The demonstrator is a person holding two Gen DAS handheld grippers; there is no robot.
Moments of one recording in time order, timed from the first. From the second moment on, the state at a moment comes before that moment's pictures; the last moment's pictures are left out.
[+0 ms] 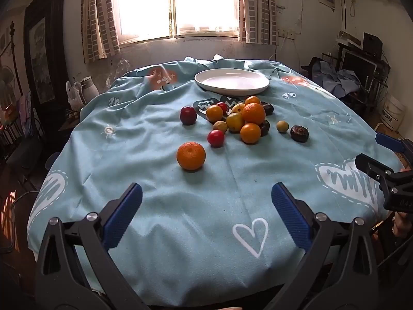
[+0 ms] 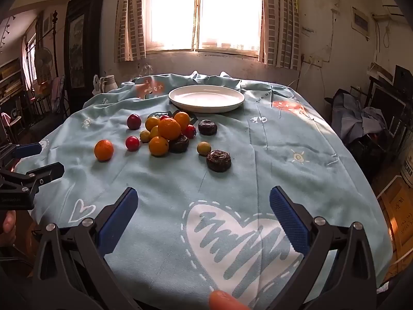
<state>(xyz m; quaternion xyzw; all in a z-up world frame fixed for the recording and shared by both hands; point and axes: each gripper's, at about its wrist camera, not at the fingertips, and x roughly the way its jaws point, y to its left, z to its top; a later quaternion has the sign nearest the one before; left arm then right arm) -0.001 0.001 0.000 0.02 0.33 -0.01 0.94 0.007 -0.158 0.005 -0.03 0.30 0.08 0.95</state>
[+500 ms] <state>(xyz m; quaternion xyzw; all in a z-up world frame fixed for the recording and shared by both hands) -0.003 0.001 0.000 0.02 0.33 -0.01 0.94 0.006 -0.159 0.004 -0.04 0.31 0.08 0.95</state>
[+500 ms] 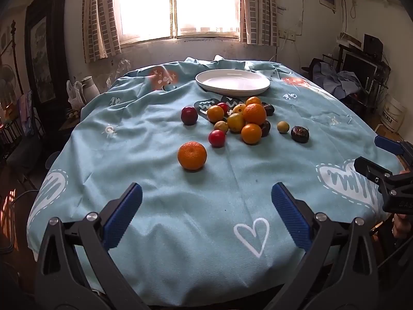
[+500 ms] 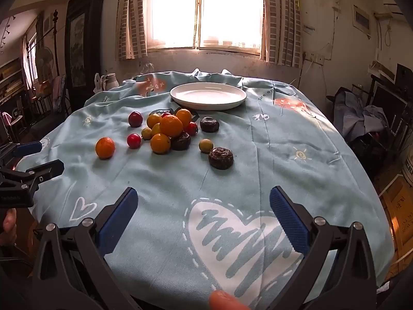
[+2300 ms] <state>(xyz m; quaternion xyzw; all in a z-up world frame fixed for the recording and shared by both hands) -0.001 0.001 -0.009 0.02 0.34 -0.01 0.94 0.008 -0.155 -0.006 -0.04 0.32 0.08 0.94</state>
